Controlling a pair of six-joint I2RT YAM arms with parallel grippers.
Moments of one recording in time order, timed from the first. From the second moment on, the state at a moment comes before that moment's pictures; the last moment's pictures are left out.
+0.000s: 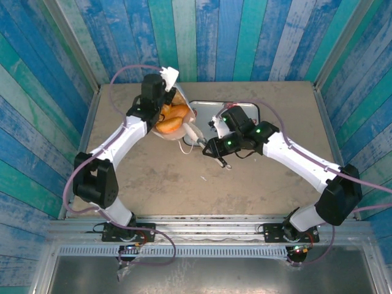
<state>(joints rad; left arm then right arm) -0.35 1.62 1.33 0.02 -0.25 0.39 0.73 1.49 1.28 -0.72 -0.39 0.39</state>
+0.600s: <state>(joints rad) -0.37 1.64 1.33 0.02 -0.27 0.39 0.73 1.70 1.52 -0.74 -0.41 0.42</state>
